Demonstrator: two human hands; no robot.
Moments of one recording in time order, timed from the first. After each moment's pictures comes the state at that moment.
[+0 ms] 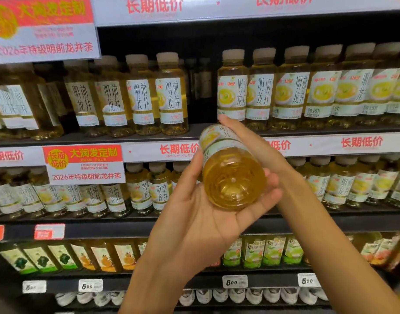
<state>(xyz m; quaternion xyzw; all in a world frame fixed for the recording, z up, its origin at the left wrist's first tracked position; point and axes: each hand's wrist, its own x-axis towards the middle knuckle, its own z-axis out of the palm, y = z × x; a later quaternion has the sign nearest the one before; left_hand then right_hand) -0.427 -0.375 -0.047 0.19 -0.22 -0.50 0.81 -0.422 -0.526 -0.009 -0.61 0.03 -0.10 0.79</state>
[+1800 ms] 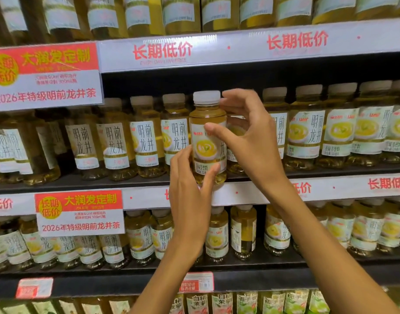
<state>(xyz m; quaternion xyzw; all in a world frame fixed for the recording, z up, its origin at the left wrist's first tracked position) -0.310 -0.447 -0.045 0.70 -0.32 0.28 0.57 -0.353 -0.546 0.028 -0.76 -0.07 -0.54 0.35</state>
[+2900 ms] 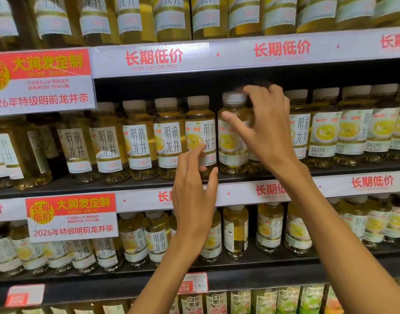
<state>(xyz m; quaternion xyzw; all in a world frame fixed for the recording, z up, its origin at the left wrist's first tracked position) -0.318 -0.457 -0.040 0.70 -0.36 0.32 0.52 -0.355 -0.594 0.041 -0.80 0.06 -0.59 0.03</state>
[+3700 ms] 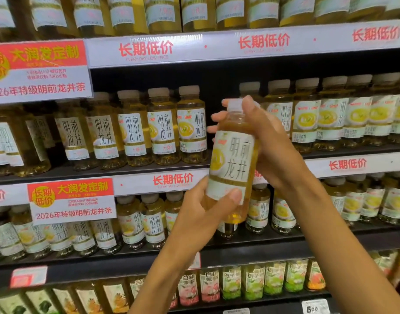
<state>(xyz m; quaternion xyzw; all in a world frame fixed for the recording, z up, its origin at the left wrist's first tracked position) -0.375 -0.415 -0.056 0.56 -0.47 -0.15 0.67 -0.424 -0.549 0.025 -0.67 -0.11 -0.33 0.65</state>
